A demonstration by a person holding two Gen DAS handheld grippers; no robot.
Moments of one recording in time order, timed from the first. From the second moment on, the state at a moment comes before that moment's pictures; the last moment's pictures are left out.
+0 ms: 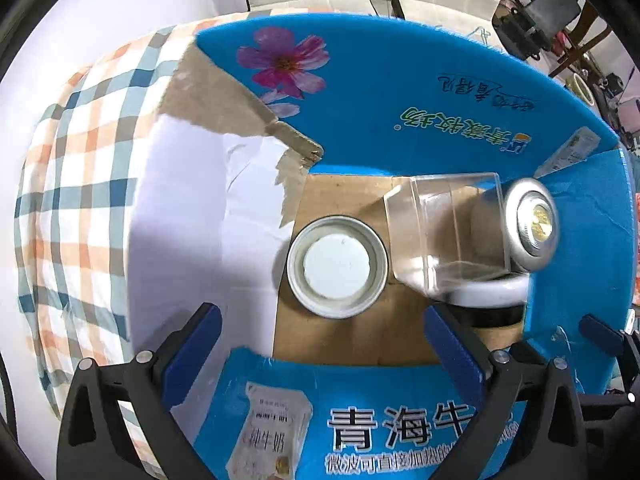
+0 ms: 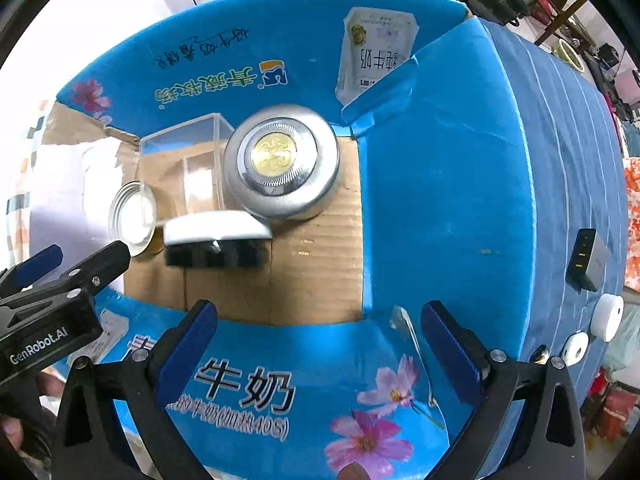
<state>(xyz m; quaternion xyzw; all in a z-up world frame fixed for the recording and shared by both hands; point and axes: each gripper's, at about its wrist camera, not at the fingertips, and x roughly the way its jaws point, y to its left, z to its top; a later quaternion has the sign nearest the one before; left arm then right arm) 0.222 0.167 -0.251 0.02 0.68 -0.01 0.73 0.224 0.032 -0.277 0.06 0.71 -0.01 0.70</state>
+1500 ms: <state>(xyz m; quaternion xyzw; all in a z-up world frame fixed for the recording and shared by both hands) 0.132 0.037 -0.066 0.04 0.53 -0.05 0.85 0.068 -0.194 -0.119 0.16 0.60 -0.07 0.78</state>
